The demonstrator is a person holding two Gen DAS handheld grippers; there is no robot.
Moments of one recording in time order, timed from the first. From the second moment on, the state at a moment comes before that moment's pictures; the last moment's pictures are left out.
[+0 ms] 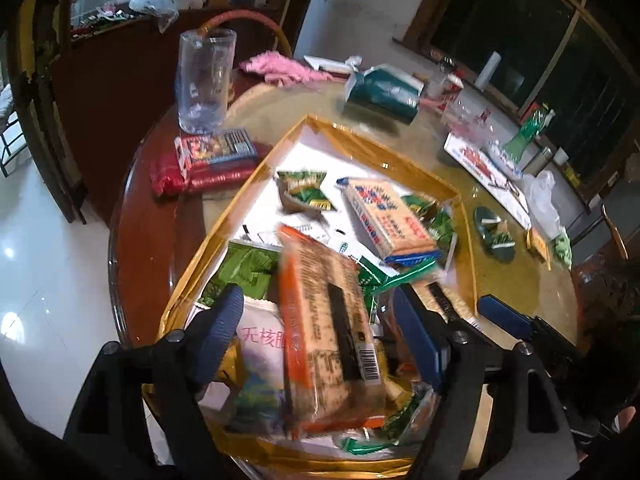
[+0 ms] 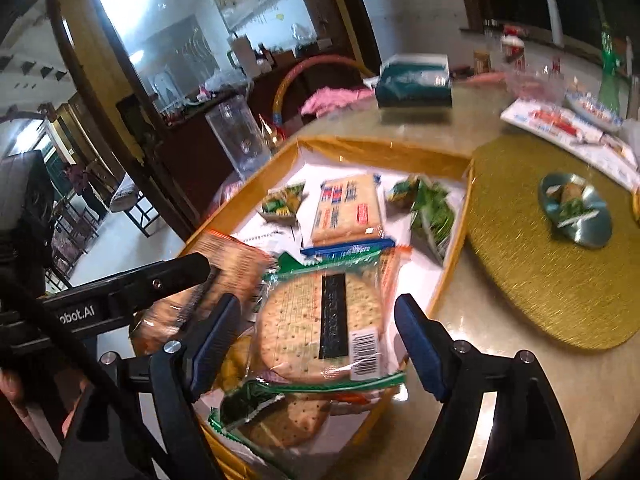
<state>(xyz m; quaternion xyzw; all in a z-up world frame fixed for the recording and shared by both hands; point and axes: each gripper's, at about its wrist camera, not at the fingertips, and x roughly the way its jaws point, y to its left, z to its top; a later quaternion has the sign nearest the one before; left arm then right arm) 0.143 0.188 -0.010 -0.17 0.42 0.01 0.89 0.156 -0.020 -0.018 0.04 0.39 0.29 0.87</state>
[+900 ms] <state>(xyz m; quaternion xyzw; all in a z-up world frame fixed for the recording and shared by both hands) 0.133 0.012 0.018 -0.06 0.44 -0.11 0.89 0.203 -0.277 -0.031 0.16 0.42 0.19 0.87</state>
